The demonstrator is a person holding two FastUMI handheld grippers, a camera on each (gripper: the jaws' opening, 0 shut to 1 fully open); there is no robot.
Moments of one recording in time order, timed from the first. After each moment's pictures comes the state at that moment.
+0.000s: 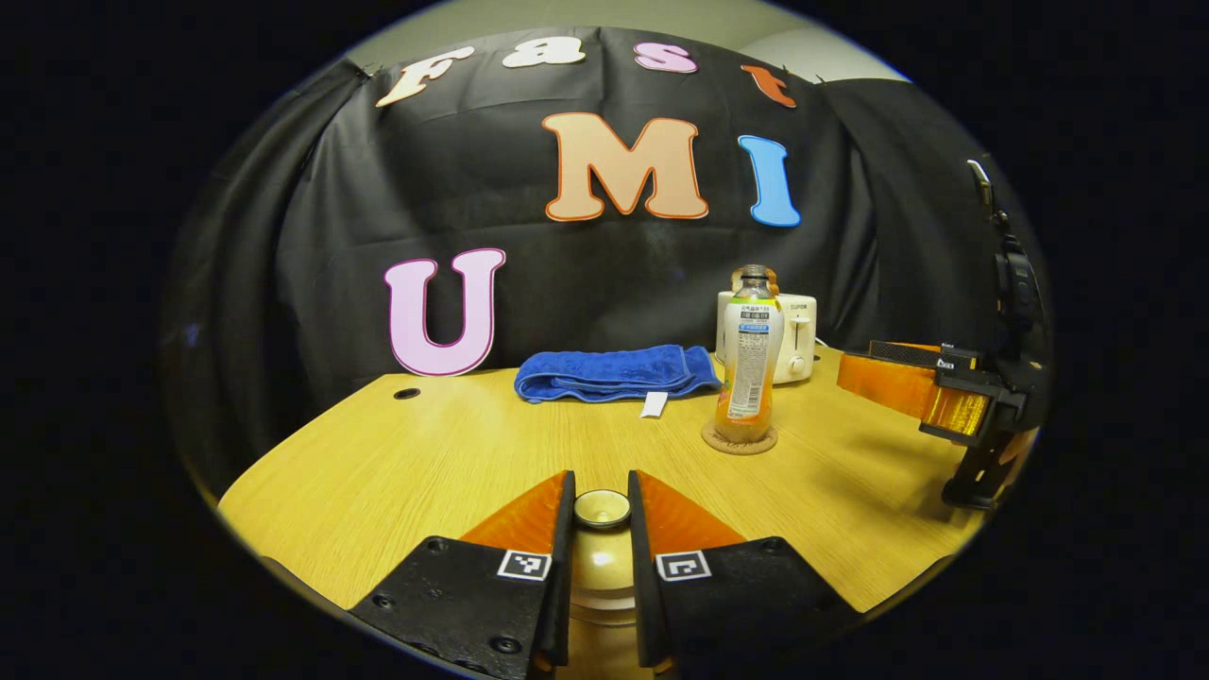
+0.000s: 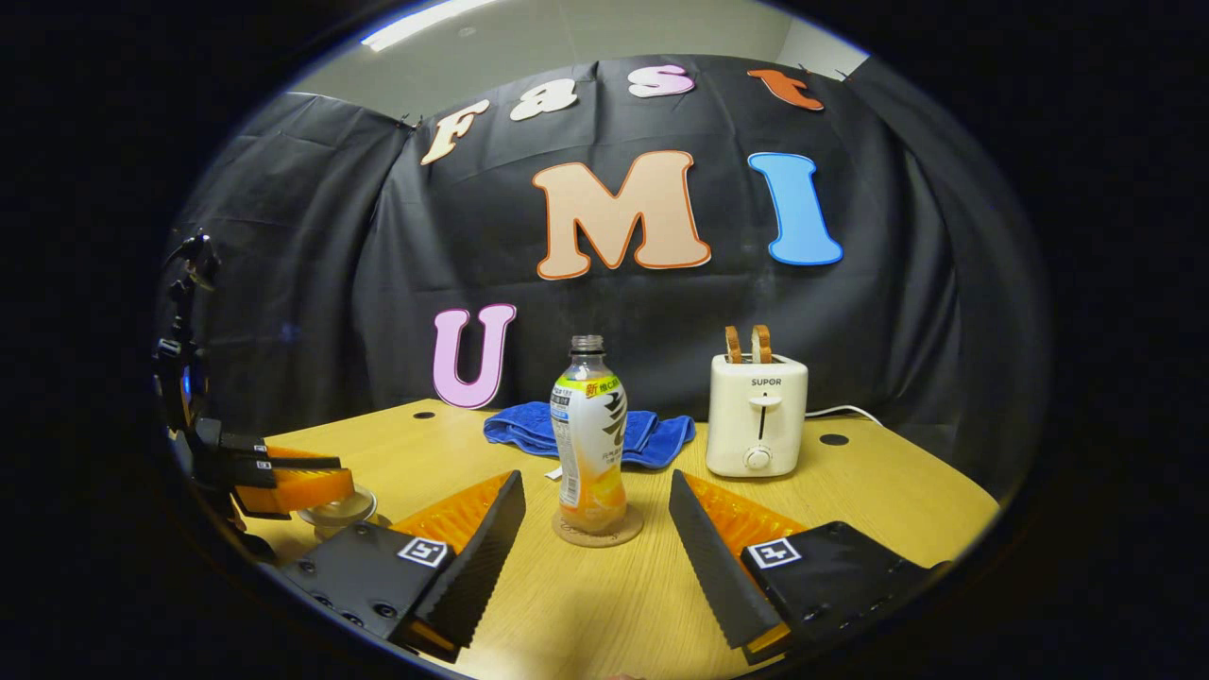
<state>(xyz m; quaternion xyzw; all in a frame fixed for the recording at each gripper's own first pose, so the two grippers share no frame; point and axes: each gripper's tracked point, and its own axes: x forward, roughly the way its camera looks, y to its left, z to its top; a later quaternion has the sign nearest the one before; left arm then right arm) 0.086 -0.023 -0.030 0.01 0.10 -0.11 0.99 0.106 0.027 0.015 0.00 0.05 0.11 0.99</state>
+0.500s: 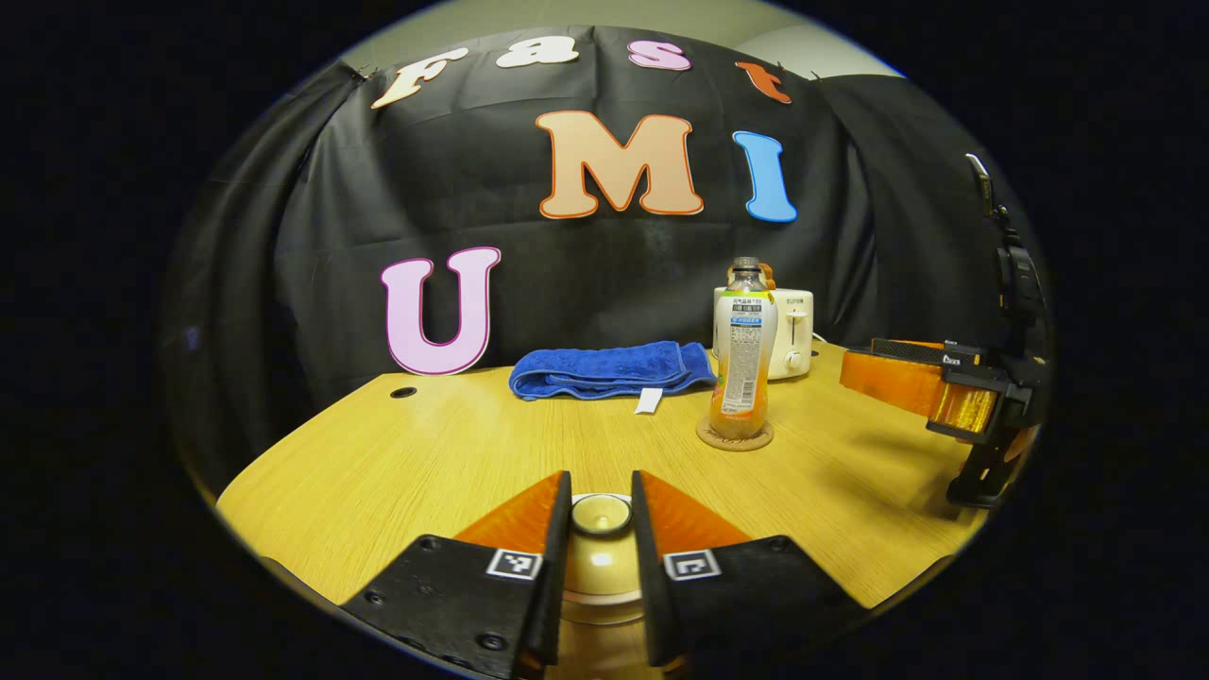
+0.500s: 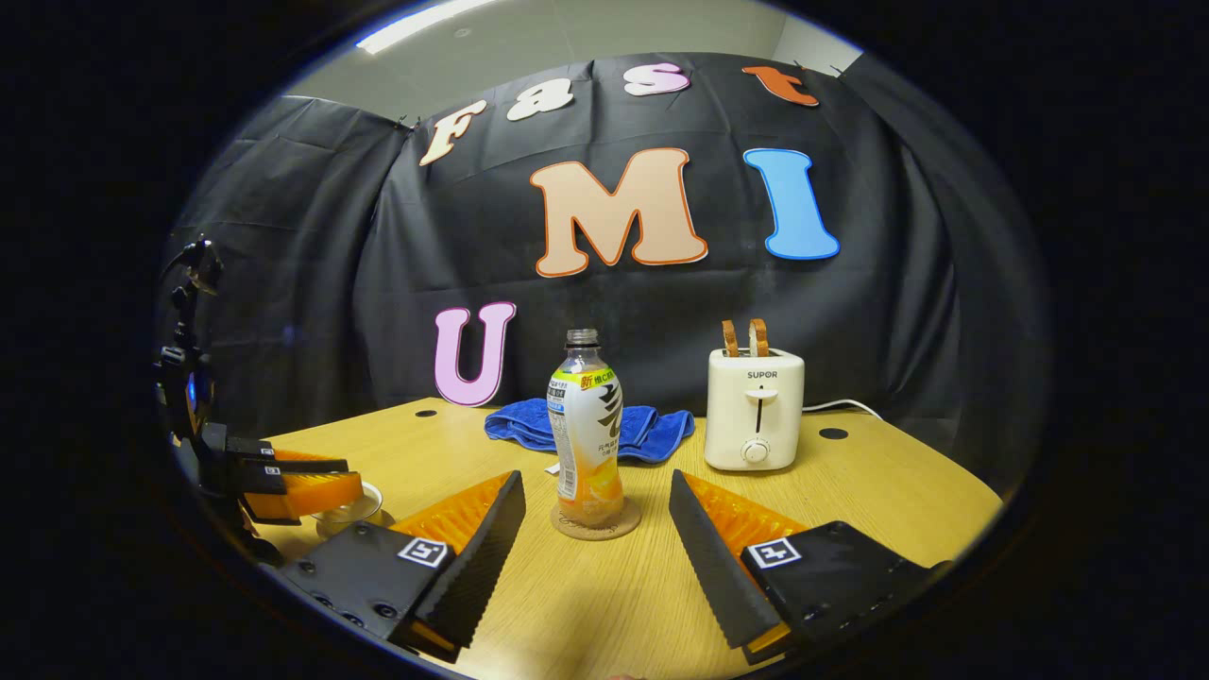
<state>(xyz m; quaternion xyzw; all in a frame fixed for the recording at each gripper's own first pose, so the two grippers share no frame) 0.086 -0.025 -0.035 0.02 0.10 -0.10 0.99 0.099 0.025 0.013 0.01 0.05 0.12 0.99</state>
